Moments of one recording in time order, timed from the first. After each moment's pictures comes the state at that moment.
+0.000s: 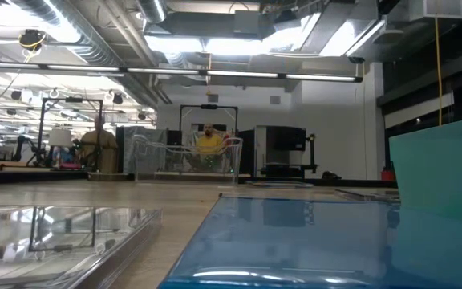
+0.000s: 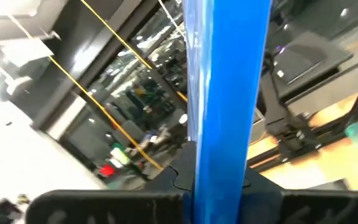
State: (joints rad) left arm -0.37 1.14 1.24 0.01 -0.68 0.75; right arm -0.24 0.56 0.77 -0.22 -0.33 0.12
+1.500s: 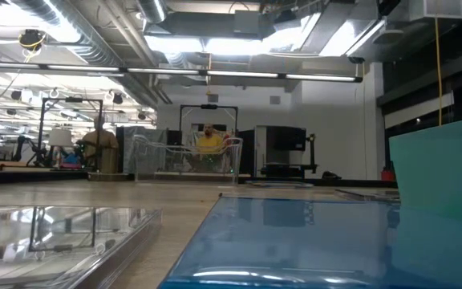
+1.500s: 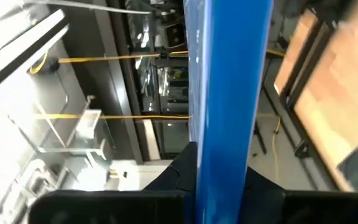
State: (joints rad) left arm -0.46 1.33 1.24 0.12 -0.94 1.54; right arm -0.24 0.56 0.77 -0.22 -0.33 0.15
